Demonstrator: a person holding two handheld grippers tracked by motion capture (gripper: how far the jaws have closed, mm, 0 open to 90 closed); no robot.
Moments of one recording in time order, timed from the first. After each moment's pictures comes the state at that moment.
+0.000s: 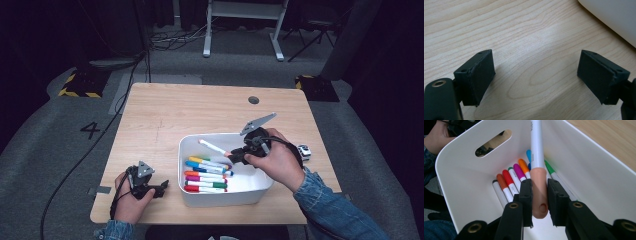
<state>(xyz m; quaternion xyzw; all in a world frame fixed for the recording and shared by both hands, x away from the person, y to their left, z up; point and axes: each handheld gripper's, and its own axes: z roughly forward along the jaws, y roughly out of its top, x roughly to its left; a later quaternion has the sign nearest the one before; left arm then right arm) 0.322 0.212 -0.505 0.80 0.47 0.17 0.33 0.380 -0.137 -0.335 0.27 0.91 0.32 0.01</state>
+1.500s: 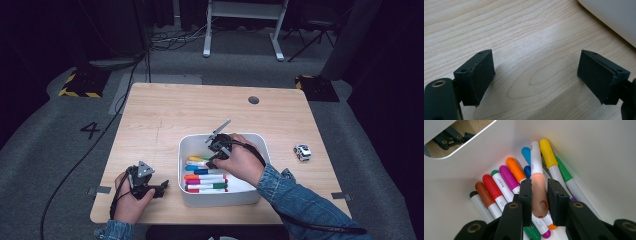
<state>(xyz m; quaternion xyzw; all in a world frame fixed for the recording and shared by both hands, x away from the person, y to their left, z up) 0.322 0.212 -0.505 0.80 0.47 0.17 0.33 0.408 -0.066 -0.397 0.25 0.94 0.24 0.01</state>
